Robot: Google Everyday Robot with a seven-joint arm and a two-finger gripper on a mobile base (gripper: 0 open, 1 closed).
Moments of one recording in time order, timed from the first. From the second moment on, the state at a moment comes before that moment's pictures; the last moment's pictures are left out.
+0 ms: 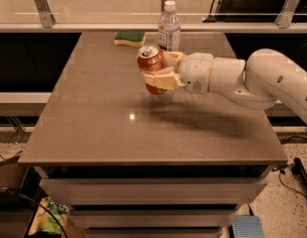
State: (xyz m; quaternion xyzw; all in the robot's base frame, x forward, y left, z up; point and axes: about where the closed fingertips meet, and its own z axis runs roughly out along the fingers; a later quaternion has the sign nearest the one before) arm 0.589 -0.011 0.910 -0.46 0.59 0.32 0.58
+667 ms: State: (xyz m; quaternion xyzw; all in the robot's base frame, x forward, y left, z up) arm 0.607 -0.017 0.878 -0.42 0.61 0.36 0.57
